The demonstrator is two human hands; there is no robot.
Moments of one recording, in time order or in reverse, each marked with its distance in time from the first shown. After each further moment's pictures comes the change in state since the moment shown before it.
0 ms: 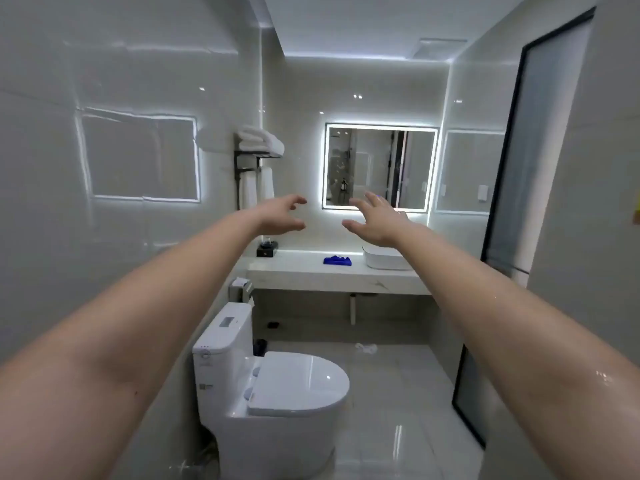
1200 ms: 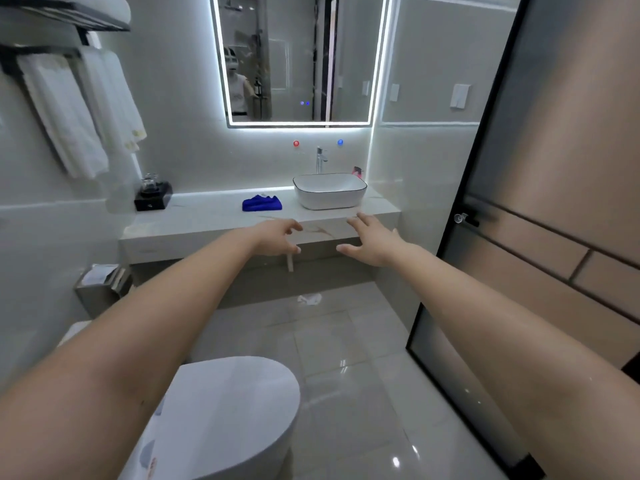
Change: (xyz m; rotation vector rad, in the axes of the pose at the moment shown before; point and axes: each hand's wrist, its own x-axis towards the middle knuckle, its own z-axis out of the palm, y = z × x) left_hand 0.522 -0.126 0.300 0.061 -0.489 0.098; right_hand 0.342 0.318 0.268 -0.029 -0.287 0.358
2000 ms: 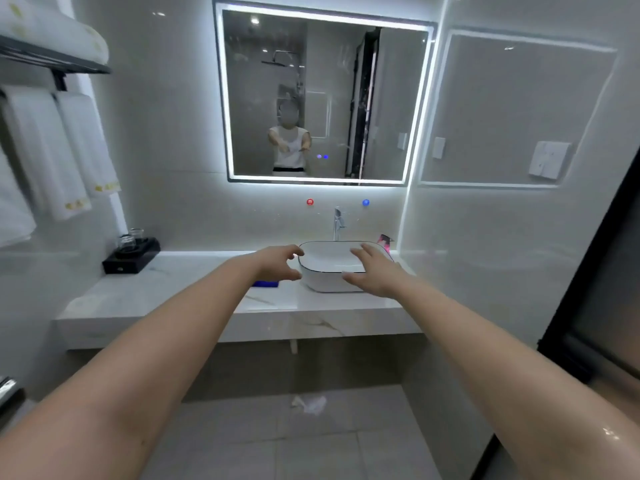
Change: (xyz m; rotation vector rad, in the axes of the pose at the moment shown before) left_hand 0.458 -0.010 -0.085 -0.029 0.120 -0.119; right_hand 0.480 0.191 -0.027 0.063 0.052 -0.184
